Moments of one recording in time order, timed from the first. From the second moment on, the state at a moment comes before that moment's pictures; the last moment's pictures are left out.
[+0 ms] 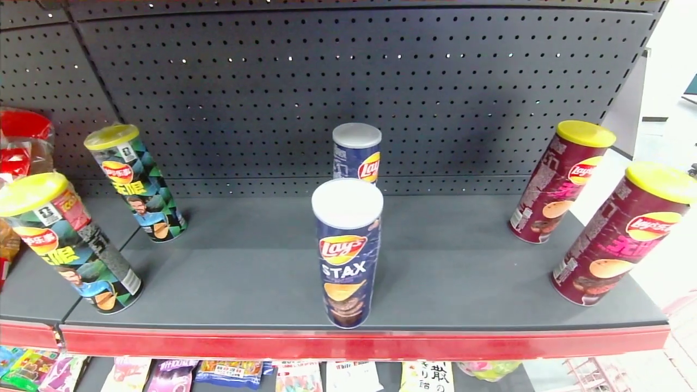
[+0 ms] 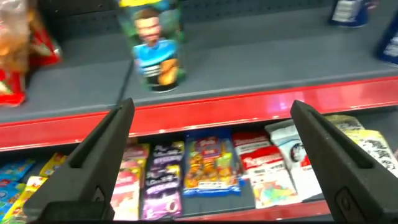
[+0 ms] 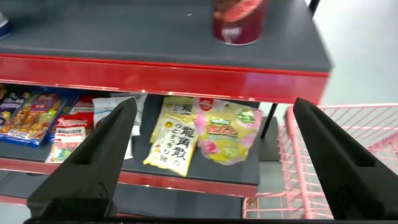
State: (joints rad) left arm 0.00 0.00 0.00 -0.04 -0.08 0.10; right arm 0.12 0.10 0.00 0.00 -0.01 -0.01
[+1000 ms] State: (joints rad) left arm 0.00 0.00 0.00 -0.04 -0.03 0.06; right arm 0.12 0.10 0.00 0.00 -0.01 0.00
